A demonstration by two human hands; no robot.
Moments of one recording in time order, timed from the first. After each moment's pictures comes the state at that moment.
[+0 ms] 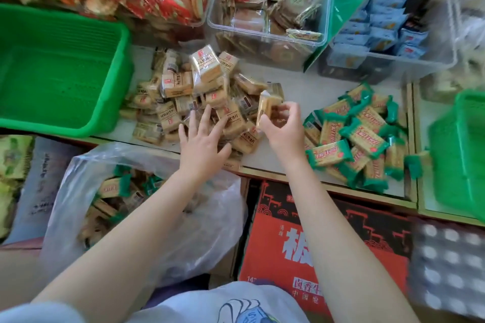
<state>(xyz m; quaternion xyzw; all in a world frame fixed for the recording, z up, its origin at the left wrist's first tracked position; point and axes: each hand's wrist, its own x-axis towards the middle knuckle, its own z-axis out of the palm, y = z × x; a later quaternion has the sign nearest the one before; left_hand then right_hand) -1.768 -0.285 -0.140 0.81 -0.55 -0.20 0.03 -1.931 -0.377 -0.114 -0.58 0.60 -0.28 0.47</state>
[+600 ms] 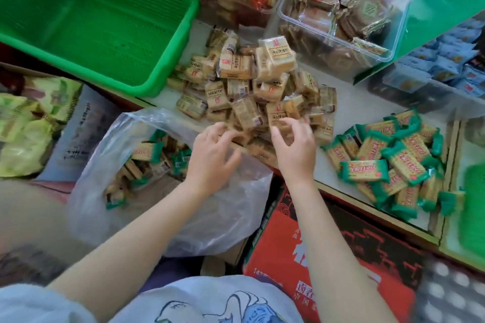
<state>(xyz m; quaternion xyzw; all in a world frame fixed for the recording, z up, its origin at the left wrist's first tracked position) -1.735 -0.197 -0.150 0.81 -0.53 -0.17 0.21 -1.882 -0.315 -0.130 -0.73 0.54 -0.22 0.35</state>
